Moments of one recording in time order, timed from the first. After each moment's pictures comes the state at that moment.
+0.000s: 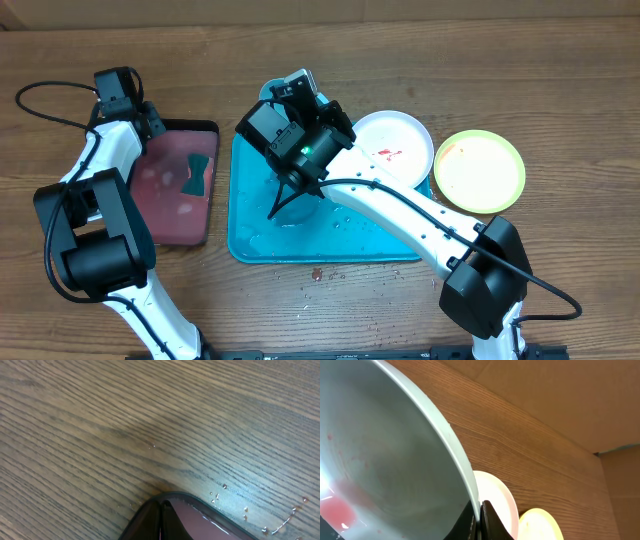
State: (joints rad) left arm 0.27 2.06 1.40 -0.30 -0.22 -0.19; right arm 0.87 2.02 1.85 -0.98 0.90 0.31
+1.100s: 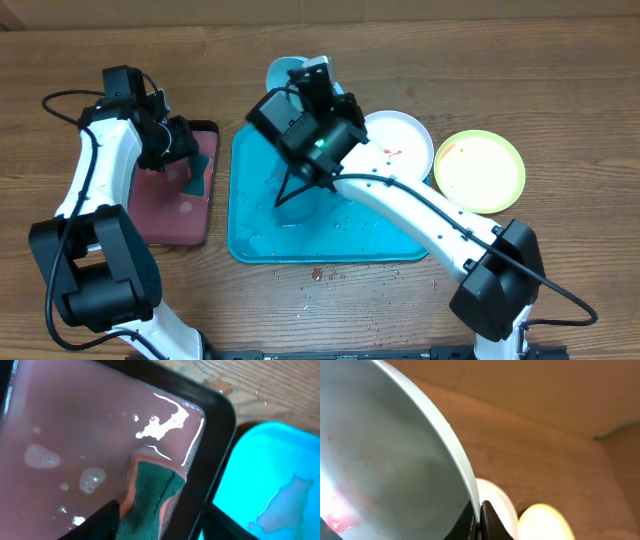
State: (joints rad) left arm 0.20 1.87 1.42 -0.84 0.18 -0.16; right arm 0.81 1.98 1.85 -0.99 0.89 0.46
